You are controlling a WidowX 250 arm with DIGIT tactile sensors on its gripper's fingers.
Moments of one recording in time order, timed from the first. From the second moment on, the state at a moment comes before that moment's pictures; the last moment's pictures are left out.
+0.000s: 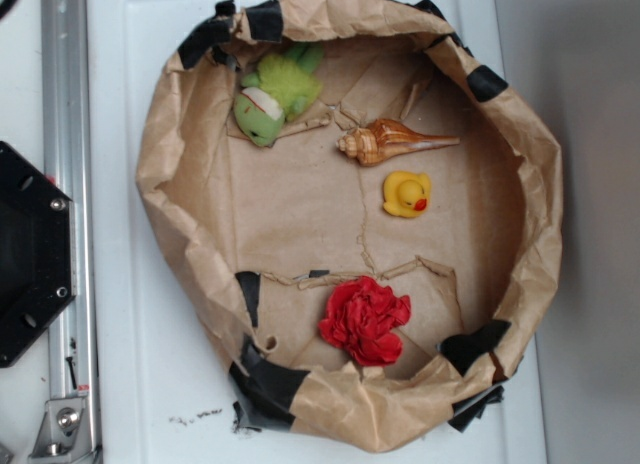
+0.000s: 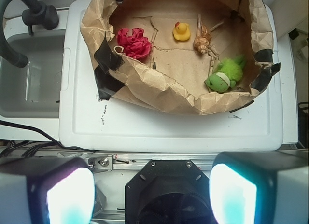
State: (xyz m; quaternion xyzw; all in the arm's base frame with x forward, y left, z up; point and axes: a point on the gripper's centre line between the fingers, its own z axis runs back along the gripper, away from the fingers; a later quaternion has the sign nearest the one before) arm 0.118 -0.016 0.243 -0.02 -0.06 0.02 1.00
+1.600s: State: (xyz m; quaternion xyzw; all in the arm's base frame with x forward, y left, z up) arm 0.289 0.012 0.065 0.01 -0.10 -0.22 0.97
